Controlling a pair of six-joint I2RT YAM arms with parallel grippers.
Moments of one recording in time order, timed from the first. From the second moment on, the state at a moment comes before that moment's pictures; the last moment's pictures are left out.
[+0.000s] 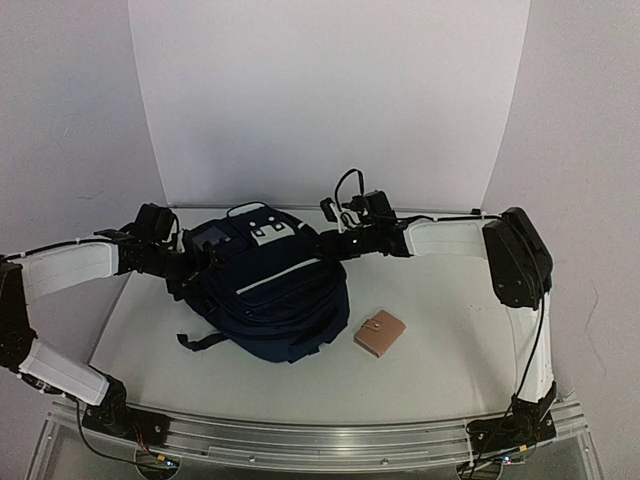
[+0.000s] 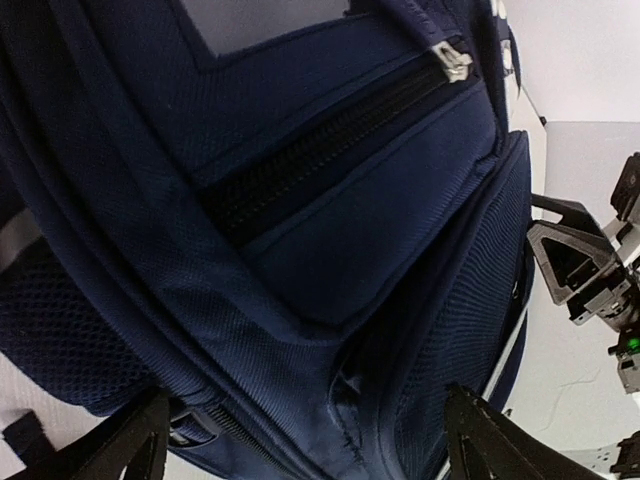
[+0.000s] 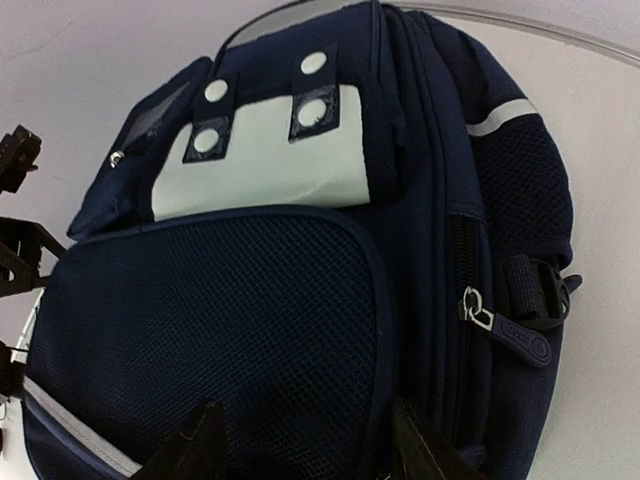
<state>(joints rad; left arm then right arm) -0.34 1.34 0.86 -0.39 0.39 -0.80 0.65 2.17 1.60 -0.02 -0.44 0.31</state>
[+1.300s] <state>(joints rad) -0.20 1.57 1.08 -0.28 0.44 -0.50 0.92 1.81 1.18 0.03 -0.28 0.36</state>
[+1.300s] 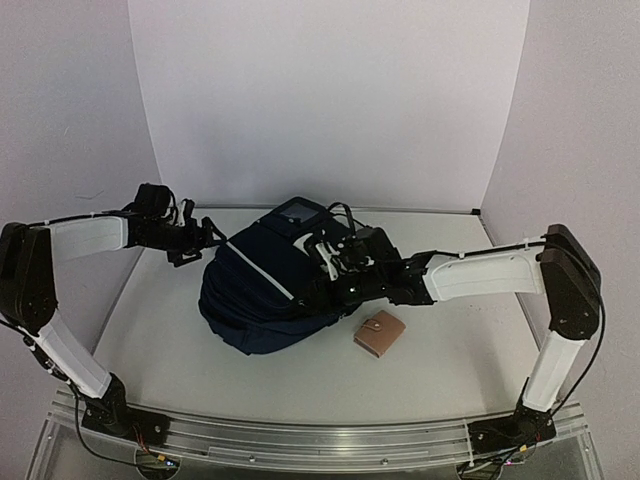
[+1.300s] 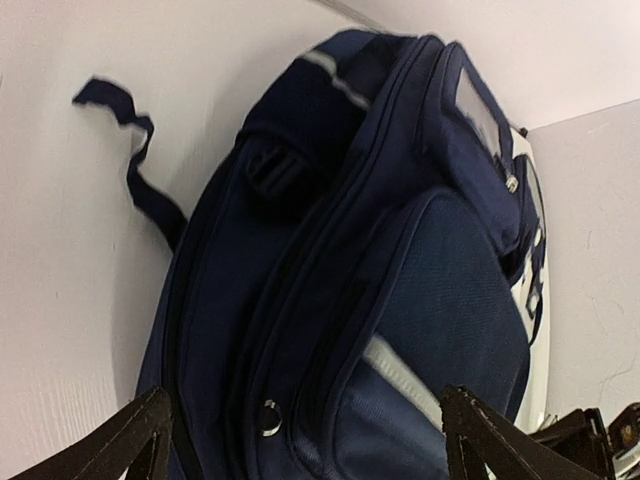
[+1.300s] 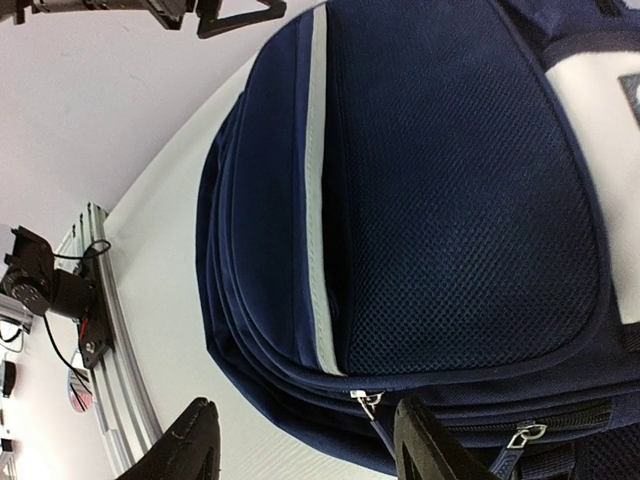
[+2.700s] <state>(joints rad) -0.34 1.47 0.87 -0.08 0.30 -0.72 1.08 1.96 1.46 -0.41 -0.19 0.42</state>
